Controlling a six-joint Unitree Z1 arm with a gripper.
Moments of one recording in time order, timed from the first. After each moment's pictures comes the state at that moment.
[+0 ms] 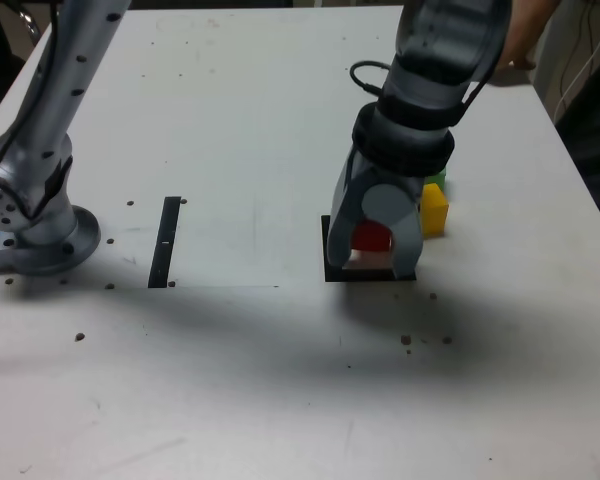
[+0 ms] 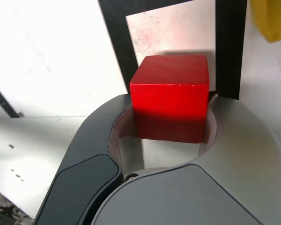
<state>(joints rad) -0.13 2.18 -1.71 1.34 -0.06 0.04</state>
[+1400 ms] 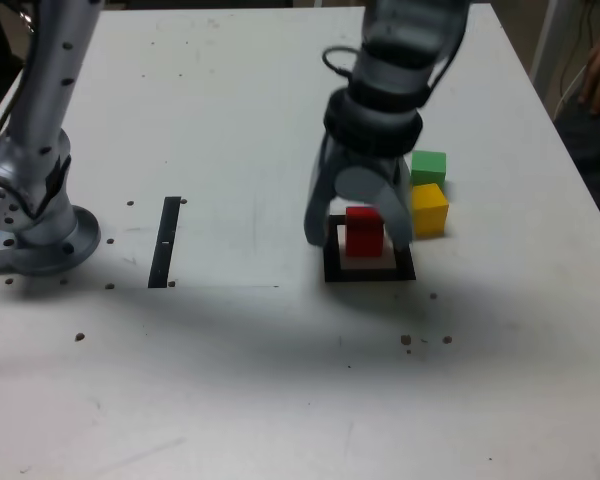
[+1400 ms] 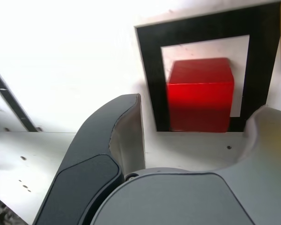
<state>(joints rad) -0.09 2.08 -1.59 1.31 0.01 0.05</state>
